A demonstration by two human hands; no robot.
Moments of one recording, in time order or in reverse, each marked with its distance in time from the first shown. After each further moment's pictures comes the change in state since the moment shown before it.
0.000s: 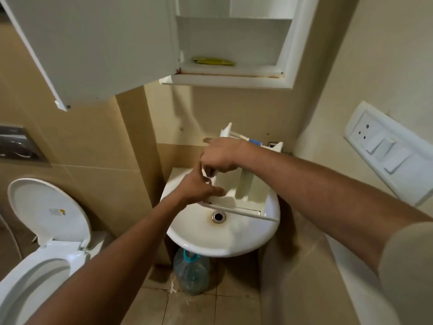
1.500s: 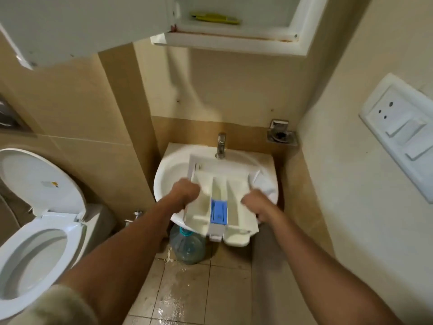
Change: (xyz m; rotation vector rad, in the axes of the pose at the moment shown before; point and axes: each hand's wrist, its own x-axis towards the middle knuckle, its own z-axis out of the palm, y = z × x) left_hand 0.010 -0.078 0.051 0.110 0.064 -0.352; right_hand -0.038 -0.112 0.180 1.723 0.180 1.161
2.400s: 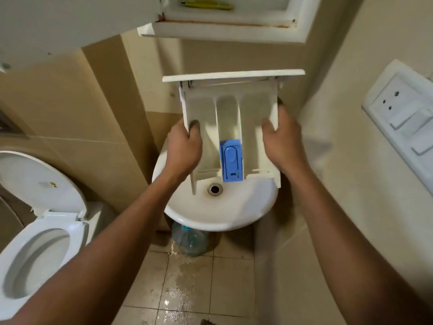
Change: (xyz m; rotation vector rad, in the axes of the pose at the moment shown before) left_hand -0.025 0.090 -0.056 -0.495 0.337 0.483; right_hand -0.030 -0.104 -0.092 0.071 0.559 -0.718
